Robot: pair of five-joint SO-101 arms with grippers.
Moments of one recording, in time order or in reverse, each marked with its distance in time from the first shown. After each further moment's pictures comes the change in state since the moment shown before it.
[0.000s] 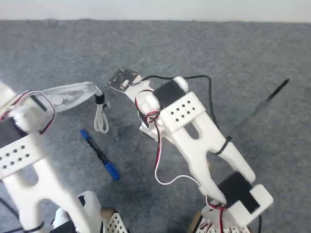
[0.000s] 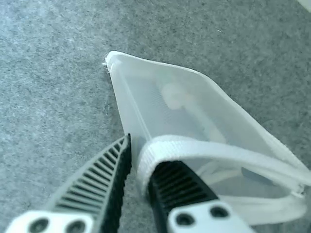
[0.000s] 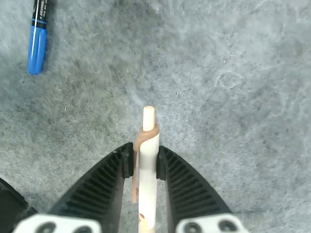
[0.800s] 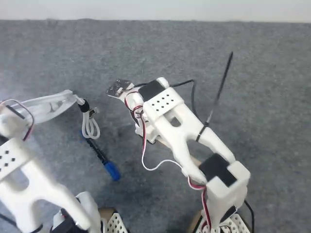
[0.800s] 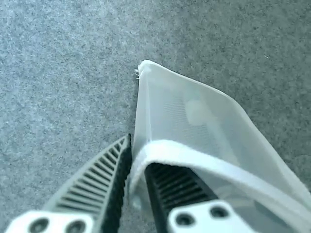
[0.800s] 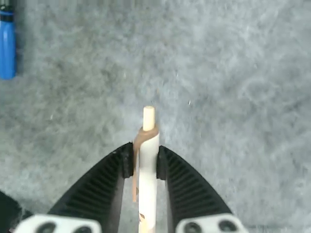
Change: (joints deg) left arm -12.0 0.9 0.1 -0.5 -1.4; right arm -0.8 16.1 -2.4 -3.5 -0.2
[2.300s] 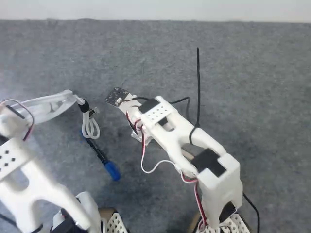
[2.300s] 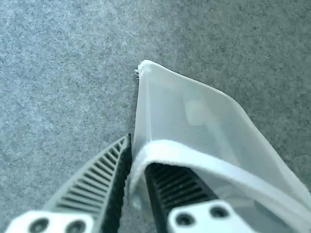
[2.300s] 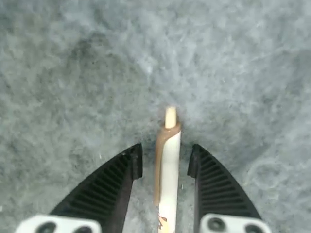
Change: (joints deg) left arm 0.0 0.0 0.0 0.0 0.0; right arm -0.9 6.8 15.0 -31.4 -0.1
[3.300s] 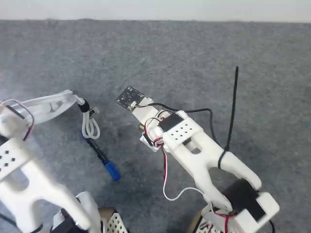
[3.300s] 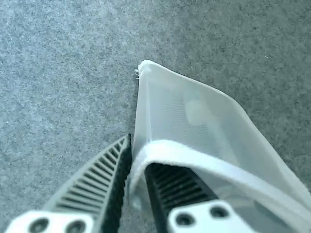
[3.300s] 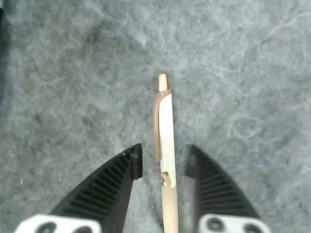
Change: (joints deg) left arm 0.0 0.1 0.0 0.0 0.0; right arm 1.1 -27.4 25.4 -9.8 -3.0
